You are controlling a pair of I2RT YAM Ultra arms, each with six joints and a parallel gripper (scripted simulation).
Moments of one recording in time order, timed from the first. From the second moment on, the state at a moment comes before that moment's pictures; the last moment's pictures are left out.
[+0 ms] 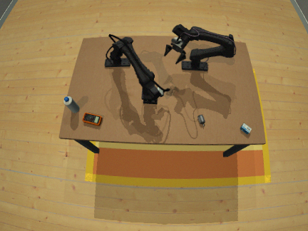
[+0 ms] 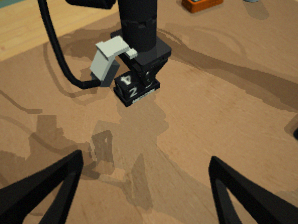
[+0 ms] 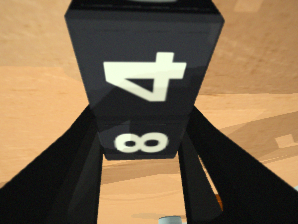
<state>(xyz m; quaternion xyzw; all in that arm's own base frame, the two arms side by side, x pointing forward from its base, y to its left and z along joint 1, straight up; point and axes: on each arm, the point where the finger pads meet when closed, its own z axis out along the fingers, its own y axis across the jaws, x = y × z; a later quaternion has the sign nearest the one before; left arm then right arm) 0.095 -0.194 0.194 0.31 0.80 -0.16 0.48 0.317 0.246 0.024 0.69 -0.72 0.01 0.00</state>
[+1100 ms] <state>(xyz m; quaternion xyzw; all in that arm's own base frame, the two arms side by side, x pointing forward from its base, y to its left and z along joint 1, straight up) 0.095 -0.194 0.194 0.31 0.80 -0.16 0.48 0.316 0.246 0.025 0.69 -0.73 0.01 0.00</state>
